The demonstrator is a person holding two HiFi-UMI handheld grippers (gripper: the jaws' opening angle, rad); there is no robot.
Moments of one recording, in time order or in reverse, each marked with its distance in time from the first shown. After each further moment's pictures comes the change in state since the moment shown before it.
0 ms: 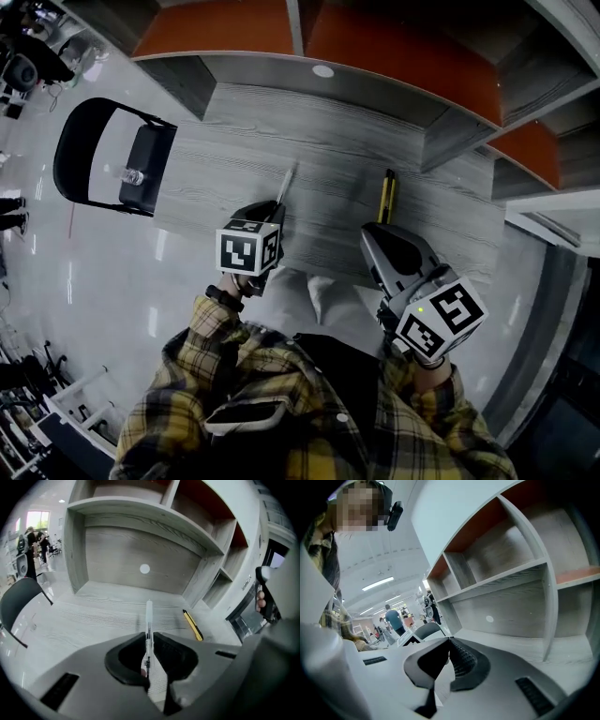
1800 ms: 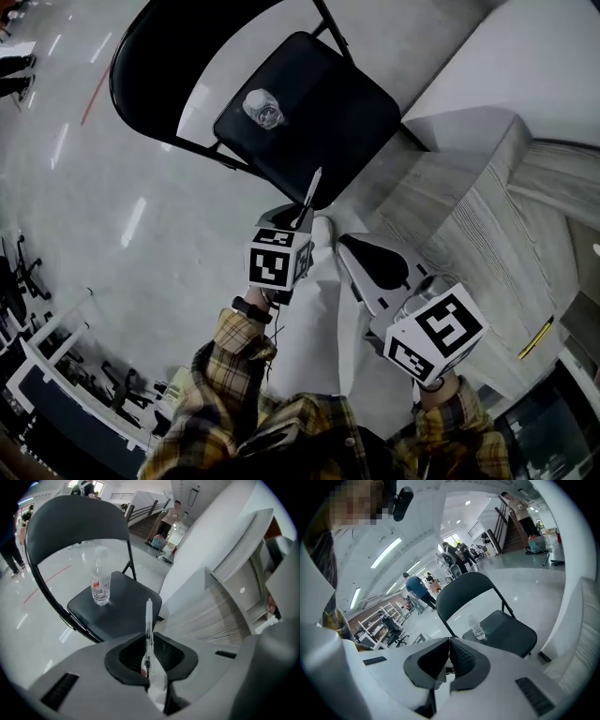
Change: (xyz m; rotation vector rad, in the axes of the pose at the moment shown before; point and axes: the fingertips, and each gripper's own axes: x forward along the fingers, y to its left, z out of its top) left arm -0.010 0.569 -0.184 -0.472 0.063 0.120; right arm 0.602 0.300 -0.179 0.001 0.523 0.388
